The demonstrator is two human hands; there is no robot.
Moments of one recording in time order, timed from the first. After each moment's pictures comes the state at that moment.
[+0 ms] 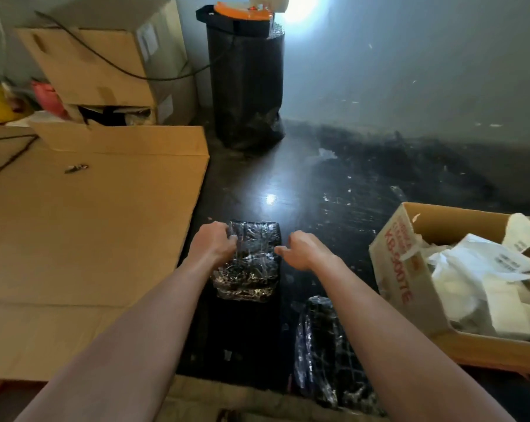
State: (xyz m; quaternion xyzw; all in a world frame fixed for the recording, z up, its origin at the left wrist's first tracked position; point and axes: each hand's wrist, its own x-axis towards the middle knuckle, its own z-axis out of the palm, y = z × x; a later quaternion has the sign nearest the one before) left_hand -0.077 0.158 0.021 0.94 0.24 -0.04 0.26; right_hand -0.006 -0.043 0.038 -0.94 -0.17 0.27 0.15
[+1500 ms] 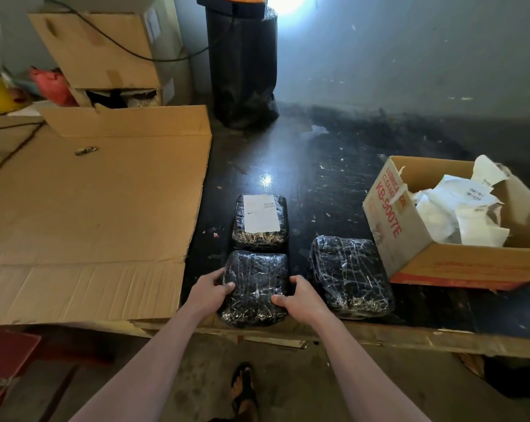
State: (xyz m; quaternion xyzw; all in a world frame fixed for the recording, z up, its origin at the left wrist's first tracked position) left_hand -0.285 0.151 -0.066 0.78 0.27 -0.15 0.55; right_hand -0.233 -0.077 -0.038 -0.85 0.03 0.34 0.39
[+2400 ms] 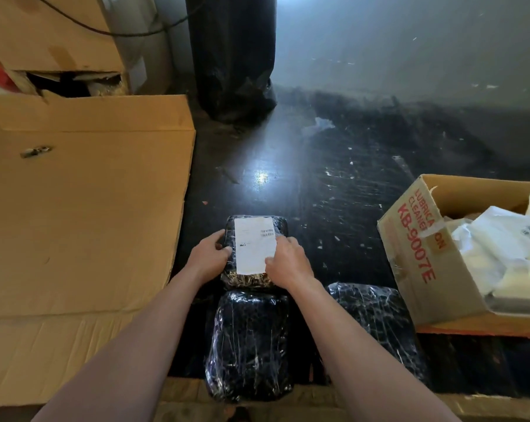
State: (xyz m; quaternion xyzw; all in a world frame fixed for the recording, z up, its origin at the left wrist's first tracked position) left_hand -0.084 0.198 -0.067 0.83 0.25 -0.13 0.47; right_hand -0.047 0.016 -0.045 -0.95 -0.06 0.21 0.24
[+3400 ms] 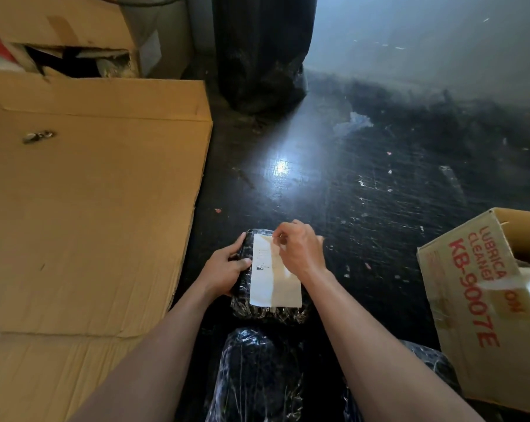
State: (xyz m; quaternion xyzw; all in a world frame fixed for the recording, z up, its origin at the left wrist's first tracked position) left_hand -0.040 0.213 -0.100 0.70 0.31 -0.16 0.62; right_hand 0.051 0.055 -0.076 -0.95 -0.15 0.10 0.27
